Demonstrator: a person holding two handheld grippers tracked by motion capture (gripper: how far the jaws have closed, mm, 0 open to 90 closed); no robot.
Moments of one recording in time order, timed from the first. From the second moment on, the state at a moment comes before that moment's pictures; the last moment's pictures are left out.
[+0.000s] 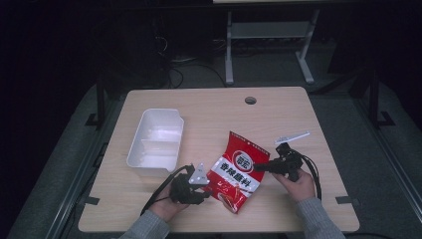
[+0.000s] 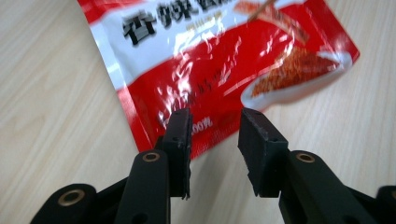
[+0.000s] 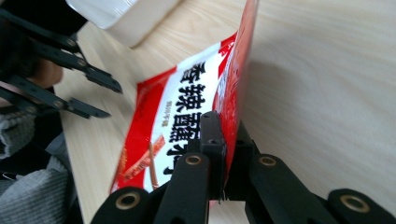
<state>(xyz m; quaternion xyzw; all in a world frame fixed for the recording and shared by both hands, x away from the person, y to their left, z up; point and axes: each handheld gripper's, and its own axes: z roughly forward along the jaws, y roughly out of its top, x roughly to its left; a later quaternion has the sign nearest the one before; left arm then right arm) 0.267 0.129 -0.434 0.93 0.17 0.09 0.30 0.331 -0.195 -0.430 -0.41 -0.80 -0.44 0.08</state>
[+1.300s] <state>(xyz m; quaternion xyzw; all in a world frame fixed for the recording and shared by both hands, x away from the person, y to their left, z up) 0.233 0.187 -0.439 0.93 0.19 0.10 0.31 0.312 -0.139 -0.325 -0.30 -0.82 -0.48 0.05</state>
